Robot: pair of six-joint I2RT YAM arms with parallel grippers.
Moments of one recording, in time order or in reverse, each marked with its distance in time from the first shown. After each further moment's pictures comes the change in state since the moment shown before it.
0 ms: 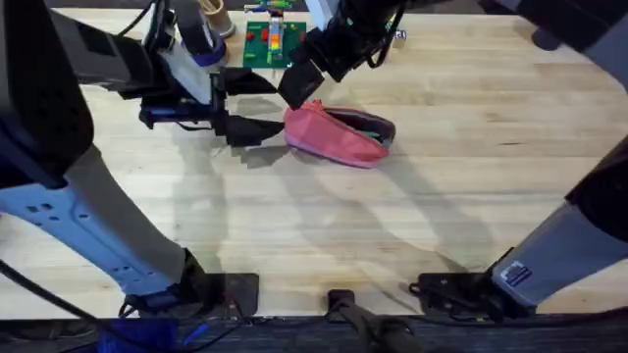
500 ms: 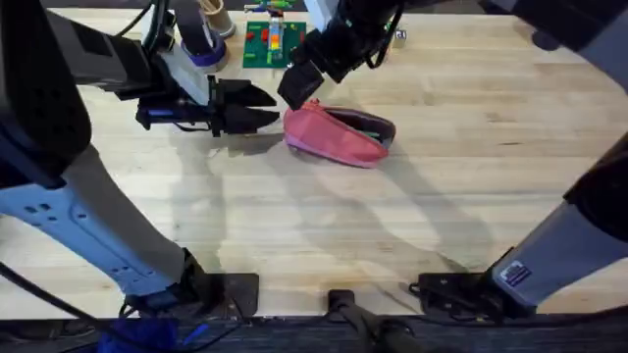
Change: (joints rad) left arm 0.018 0.000 0.000 -0.016 -0.027 0.000; right arm 0.000 0.006 0.000 0.000 0.004 0.000
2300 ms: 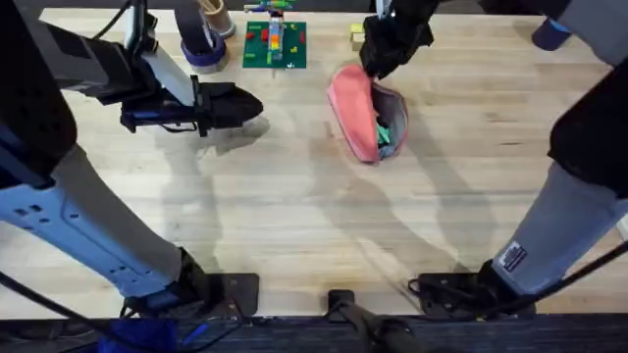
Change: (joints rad) left arm 0.085 0.000 0.000 0.033 -0.038 0.003; right arm -0.255 0.119 0.001 0.033 0.207 0.233
